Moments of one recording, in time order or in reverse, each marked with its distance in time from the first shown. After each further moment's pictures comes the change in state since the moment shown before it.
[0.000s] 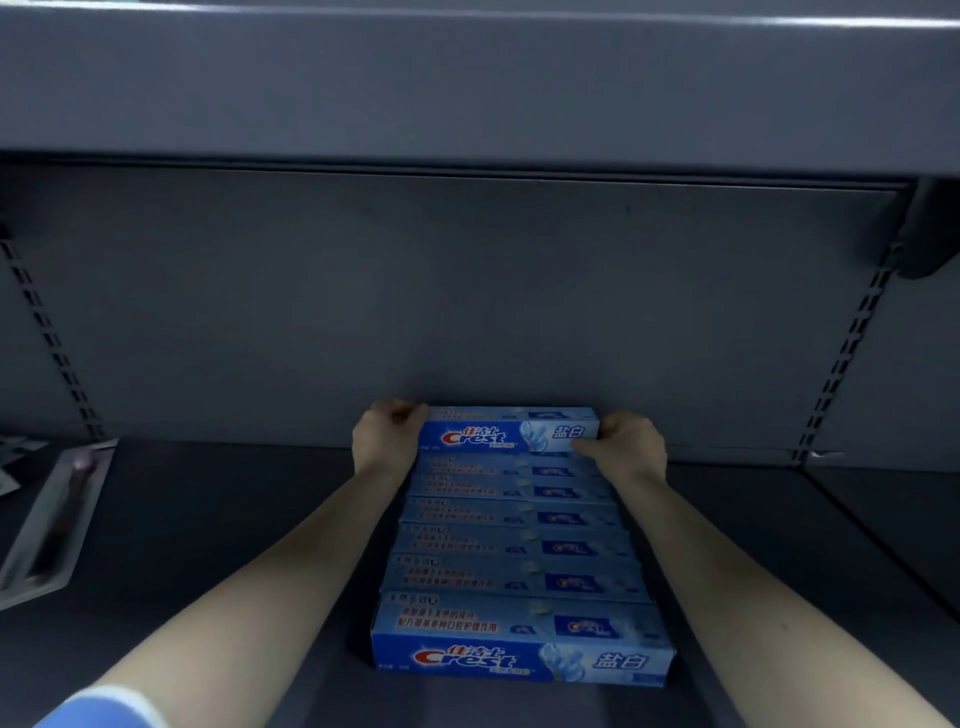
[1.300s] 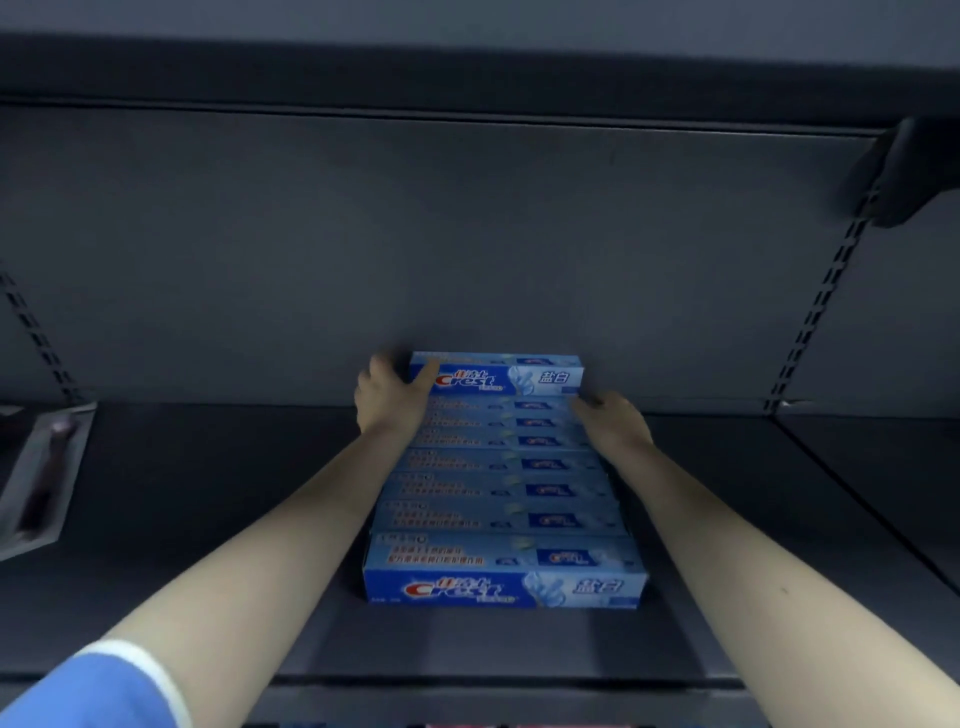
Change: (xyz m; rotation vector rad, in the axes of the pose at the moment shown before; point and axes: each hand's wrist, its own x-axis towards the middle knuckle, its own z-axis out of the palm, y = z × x) left_hand -0.013 0.004 0.013 0.101 -0.073 -0.028; right_hand -0.015 0.021 0.001 -0.005 -0.125 0.072
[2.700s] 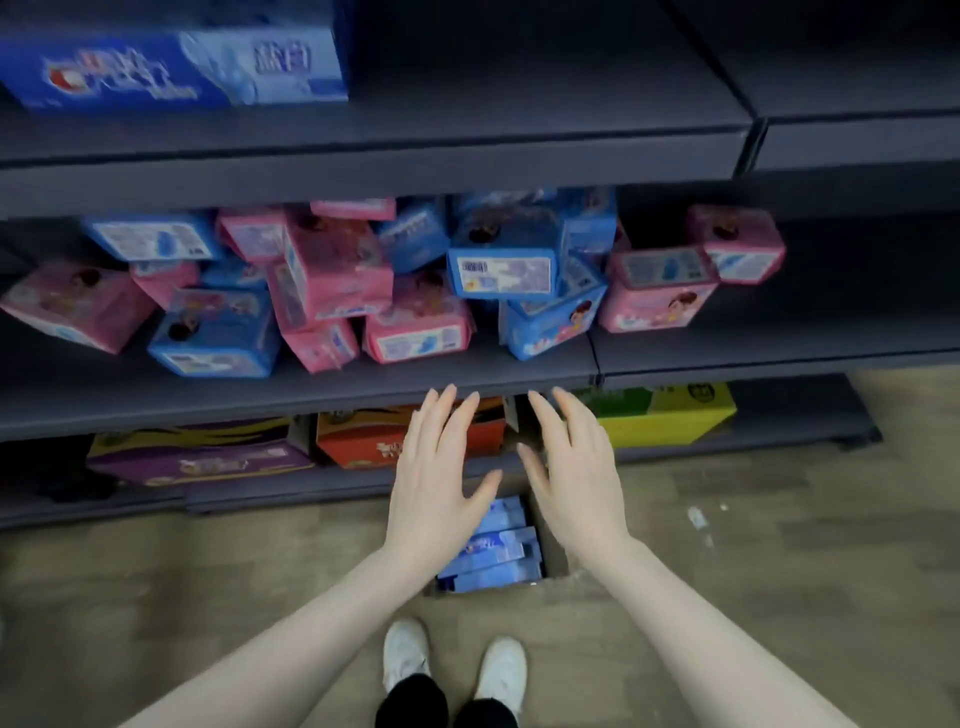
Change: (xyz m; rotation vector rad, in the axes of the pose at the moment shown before) left_hand -0.467 -0.139 0.146 0.260 -0.451 0.418; right_hand -0.332 0.342 -0.003 -0.403 0.080 -0.354
